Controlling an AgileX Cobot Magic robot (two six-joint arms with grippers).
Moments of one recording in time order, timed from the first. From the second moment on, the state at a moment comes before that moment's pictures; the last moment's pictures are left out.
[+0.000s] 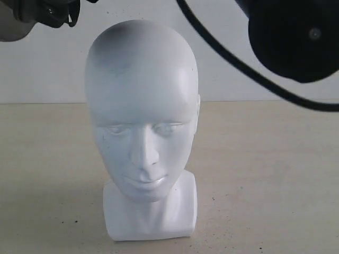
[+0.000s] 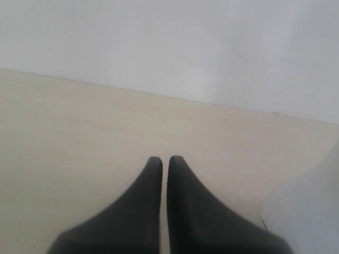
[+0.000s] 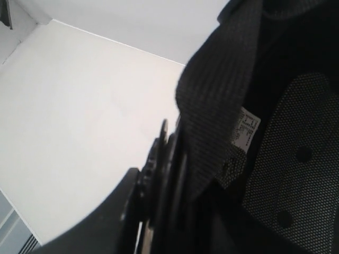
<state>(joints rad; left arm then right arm) -0.01 0.00 0.00 -0.13 0.23 -0.04 0.84 1.46 -1.20 -0.05 -0.94 1.46</state>
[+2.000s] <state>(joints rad) -0.01 0.00 0.00 -0.13 0.23 -0.04 0.84 1.36 -0.81 0.16 -1.17 1.35</state>
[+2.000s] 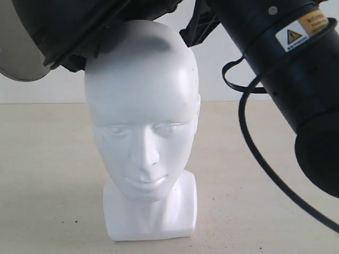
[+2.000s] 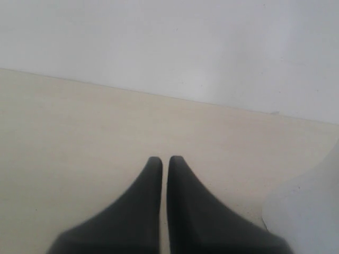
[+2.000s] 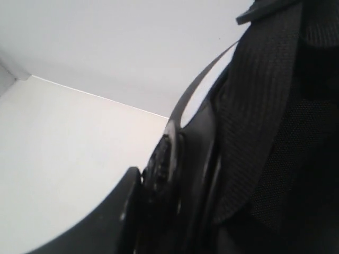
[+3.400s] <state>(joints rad) -0.01 0.00 0.00 -0.13 0.23 -0.04 0.81 1.32 -0.73 0.15 -1.19 1.37</state>
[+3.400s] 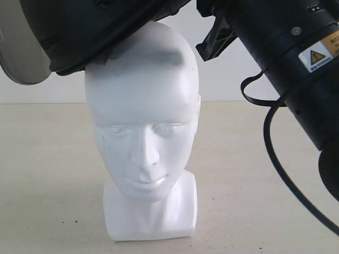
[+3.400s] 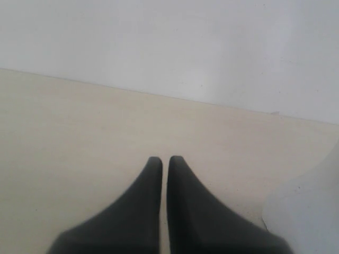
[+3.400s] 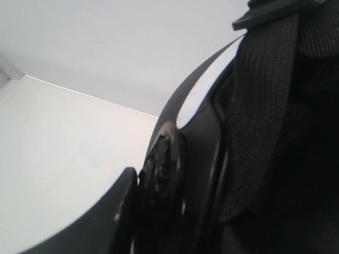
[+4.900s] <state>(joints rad) 0.05 1.03 -1.31 -0.49 0.63 0.02 0.81 1.32 -0.73 0.14 -1.19 1.37</state>
